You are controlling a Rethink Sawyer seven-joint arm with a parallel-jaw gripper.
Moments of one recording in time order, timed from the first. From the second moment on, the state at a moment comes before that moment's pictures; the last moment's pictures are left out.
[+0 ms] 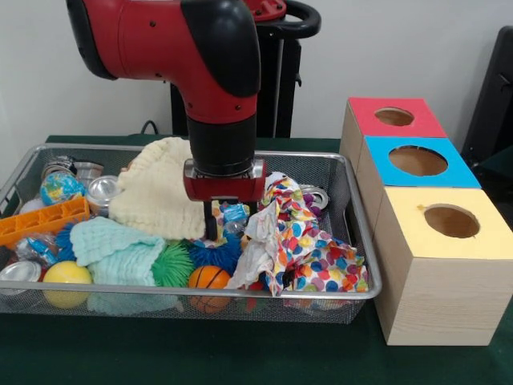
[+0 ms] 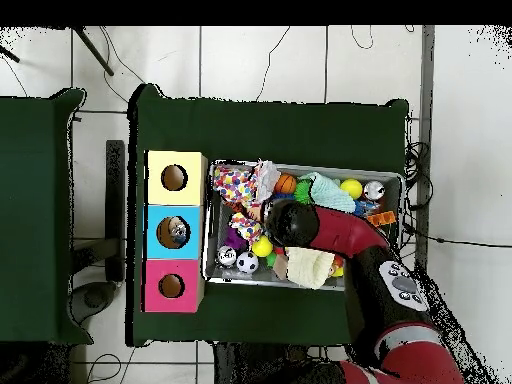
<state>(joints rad) -0.45 -0.46 0.14 1.62 -0.16 0.40 1.58</state>
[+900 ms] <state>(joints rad) -0.50 -0.51 0.16 1.74 -0.16 0.40 1.58</state>
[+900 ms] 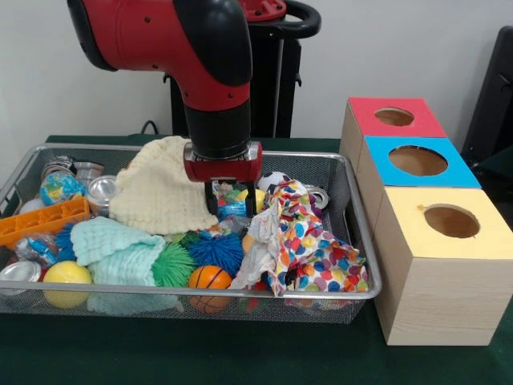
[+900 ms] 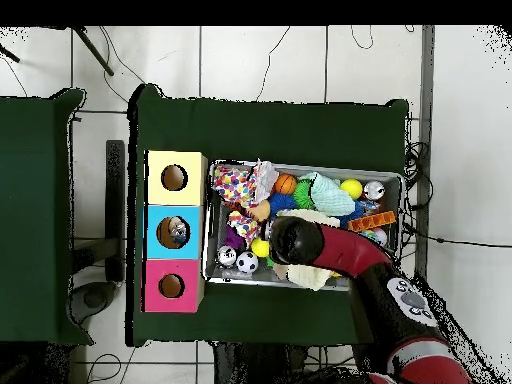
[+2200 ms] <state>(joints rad) -0.51 -0.55 0.16 1.82 -0.16 0.37 1.58</state>
